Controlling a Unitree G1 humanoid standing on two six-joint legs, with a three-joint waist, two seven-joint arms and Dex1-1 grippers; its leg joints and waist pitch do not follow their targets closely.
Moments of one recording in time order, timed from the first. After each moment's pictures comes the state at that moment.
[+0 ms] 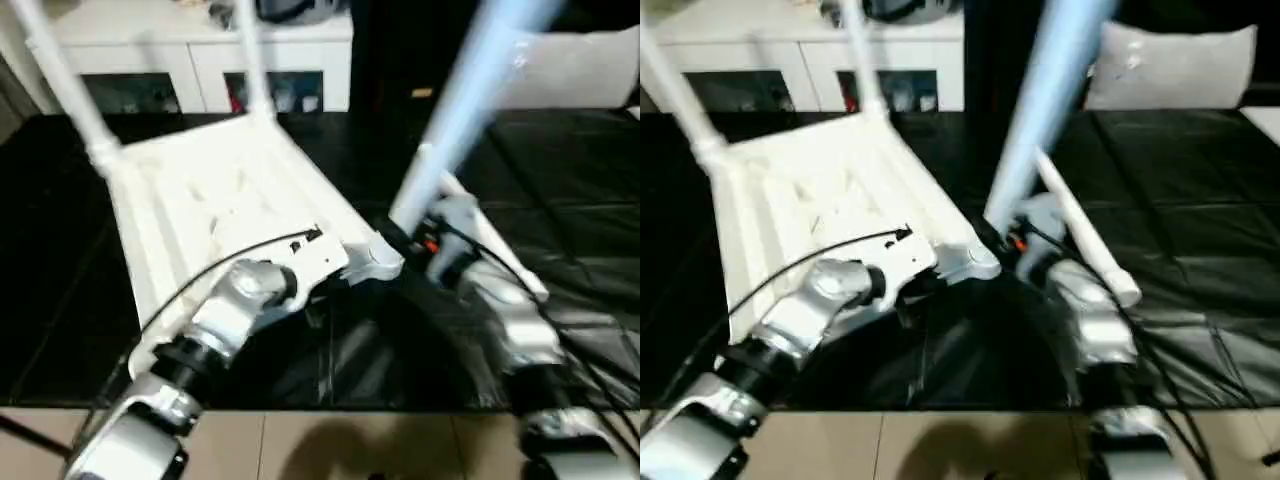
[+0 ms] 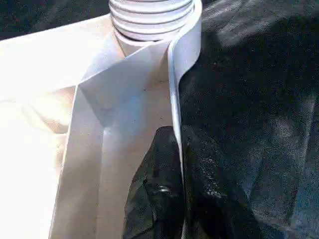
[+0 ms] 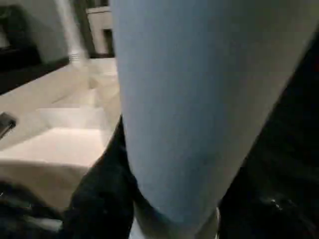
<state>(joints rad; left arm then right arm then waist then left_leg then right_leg) -0.60 0.24 -0.40 0.48 0.12 0.23 -0.77 -0.46 -0.24 -0.03 0.54 0.24 -0.02 0.69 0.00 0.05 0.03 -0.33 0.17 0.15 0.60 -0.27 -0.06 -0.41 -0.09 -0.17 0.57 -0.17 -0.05</state>
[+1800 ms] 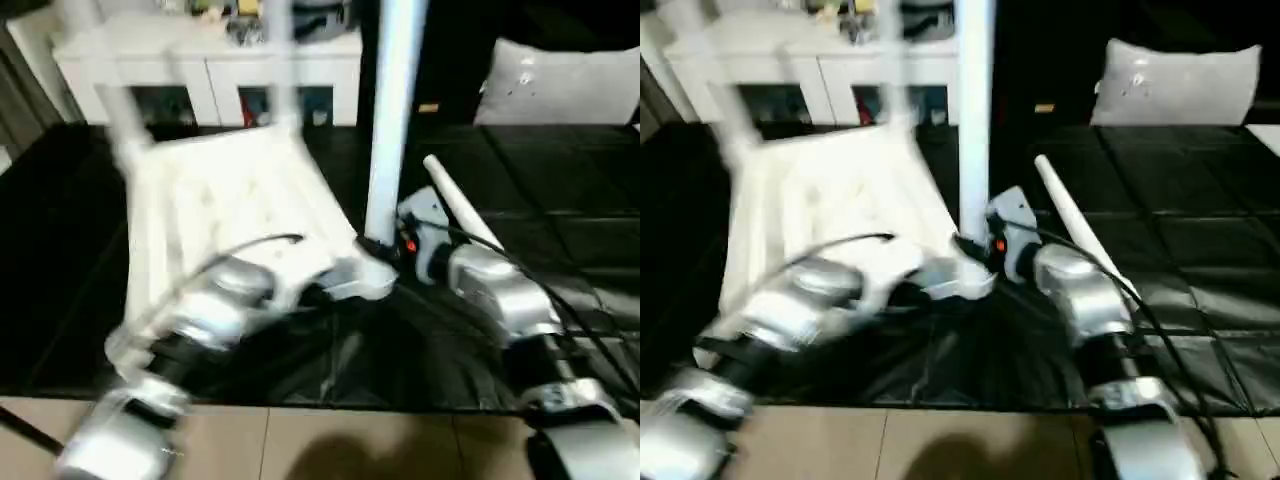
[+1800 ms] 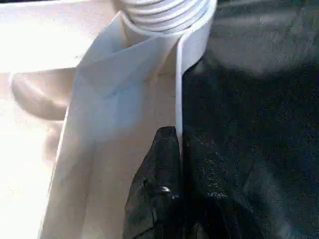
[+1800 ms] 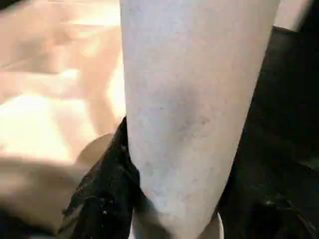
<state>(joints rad) -0.60 0.11 -0.36 0.47 0.12 0.53 -0.71 -0.59 -0.20 0.07 0.49 0.06 0.43 0.49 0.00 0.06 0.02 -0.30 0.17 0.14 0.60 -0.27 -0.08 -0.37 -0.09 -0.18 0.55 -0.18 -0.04</state>
